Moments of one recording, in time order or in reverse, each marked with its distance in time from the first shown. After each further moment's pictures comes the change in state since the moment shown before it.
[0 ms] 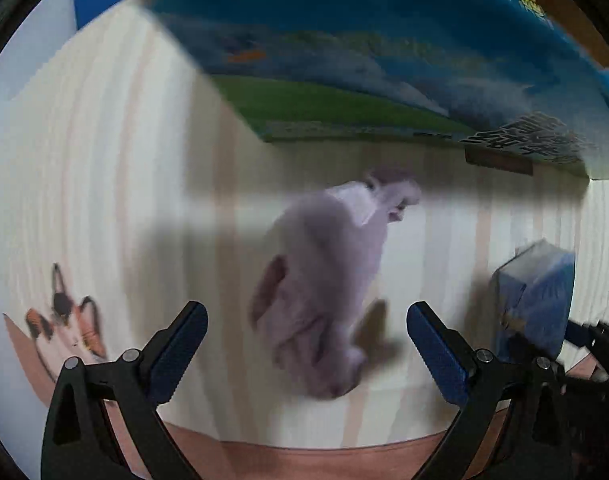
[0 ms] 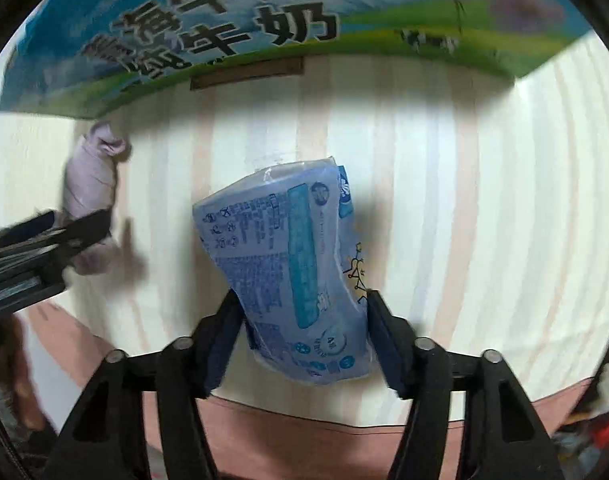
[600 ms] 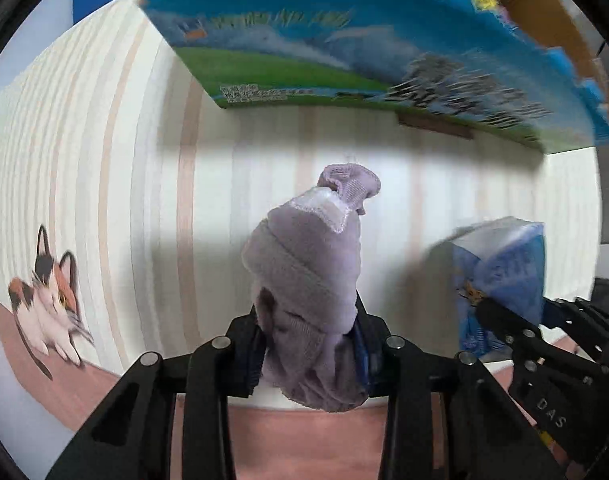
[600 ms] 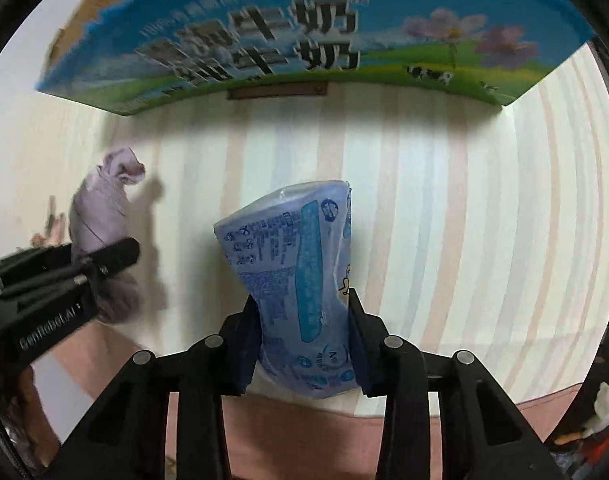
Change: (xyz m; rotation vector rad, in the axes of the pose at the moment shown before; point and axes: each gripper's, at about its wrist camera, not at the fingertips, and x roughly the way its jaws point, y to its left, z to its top) left arm -0.040 -0.031 -0.052 -0.025 -0.029 -0.088; right arm -0.038 0.015 -0.024 -0.078 -0.077 -0.019
